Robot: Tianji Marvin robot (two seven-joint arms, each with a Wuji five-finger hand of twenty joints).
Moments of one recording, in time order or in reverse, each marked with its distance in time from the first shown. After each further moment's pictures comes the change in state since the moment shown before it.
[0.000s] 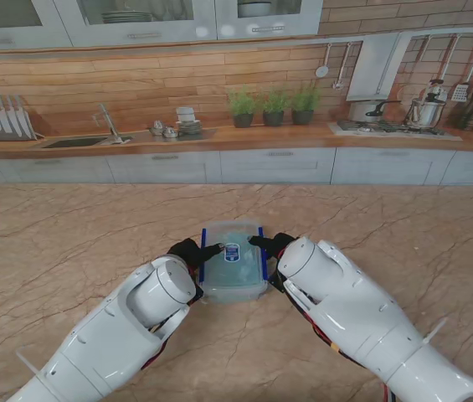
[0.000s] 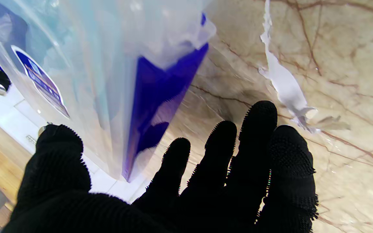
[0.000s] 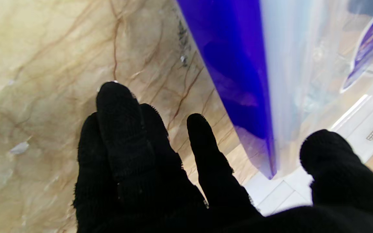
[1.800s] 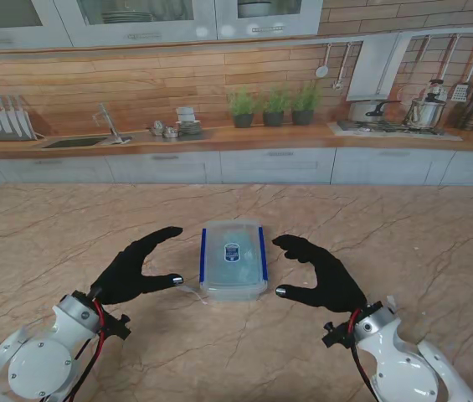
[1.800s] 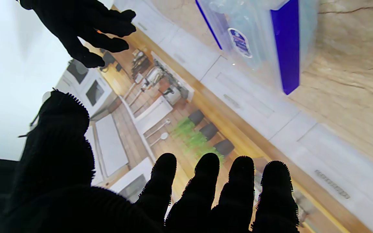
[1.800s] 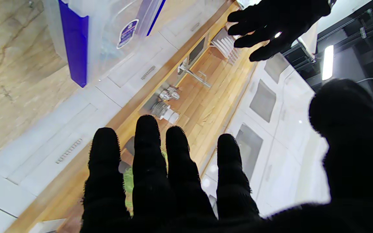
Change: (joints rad) left arm 0.566 0.175 -0.538 -0.369 0.125 -1.201 -0.158; right arm -0.734 0.117 0.538 -0.472 -0.264 -1.246 -0.126; left_hand 0.106 -0.244 0.082 -0.001 -0.154 -0.140 -0.157 0.037 -0.304 -0.139 -0.336 -0.032 -0.472 -0.191 -0.692 -0.125 -0.308 -0.247 -1.058 -0.379; right_hand 0.092 -0.408 0.174 -0.032 -0.343 -0.311 0.169 -0.079 -0.256 -0.307 -0.394 -0.040 -0.353 -0.249 -0.821 -0.119 -0.096 -0.140 -0.713 0.161
